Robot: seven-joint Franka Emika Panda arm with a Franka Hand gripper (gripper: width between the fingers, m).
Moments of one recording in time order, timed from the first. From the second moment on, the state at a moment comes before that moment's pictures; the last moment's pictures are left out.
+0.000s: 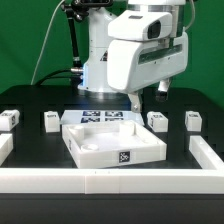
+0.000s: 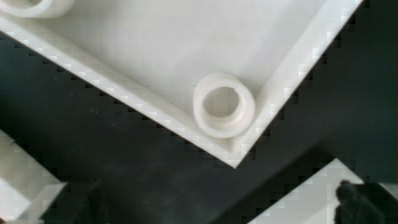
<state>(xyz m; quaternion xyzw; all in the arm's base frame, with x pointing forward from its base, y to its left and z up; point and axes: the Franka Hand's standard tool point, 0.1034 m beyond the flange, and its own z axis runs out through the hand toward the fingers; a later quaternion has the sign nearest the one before) 0.546 0.056 0.099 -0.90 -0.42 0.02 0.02</state>
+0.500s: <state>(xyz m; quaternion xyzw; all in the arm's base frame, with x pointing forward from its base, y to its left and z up) 0.545 0.056 0.099 -0.90 -0.42 0.02 0.02</state>
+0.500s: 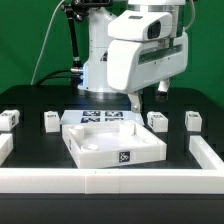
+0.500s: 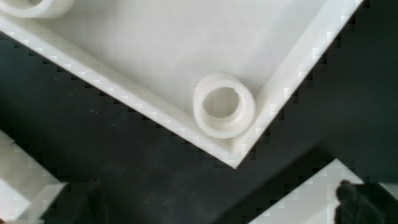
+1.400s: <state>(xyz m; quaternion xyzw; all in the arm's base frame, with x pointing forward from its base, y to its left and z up) 0.510 0.042 0.071 -0.80 -0.60 0.04 0.01</state>
